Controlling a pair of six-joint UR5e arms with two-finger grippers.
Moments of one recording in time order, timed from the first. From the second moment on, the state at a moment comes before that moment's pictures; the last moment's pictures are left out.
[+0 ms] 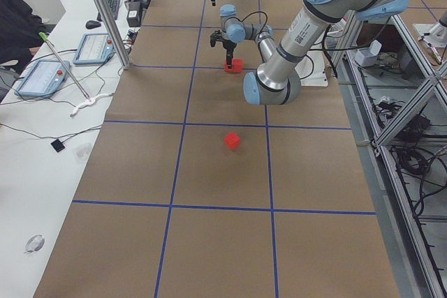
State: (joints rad) left arm -0.44 -2.49 -1.41 -1.54 -1.91 -1.18; right arm 1.03 -1.38 1.80 -1.56 2.24 0.67
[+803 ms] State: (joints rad) left arm -0.60 -2.01 -2.04 -1.35 -1.97 -1.03; right arm 1.03 -1.38 1.79 -1.56 2.24 0.67
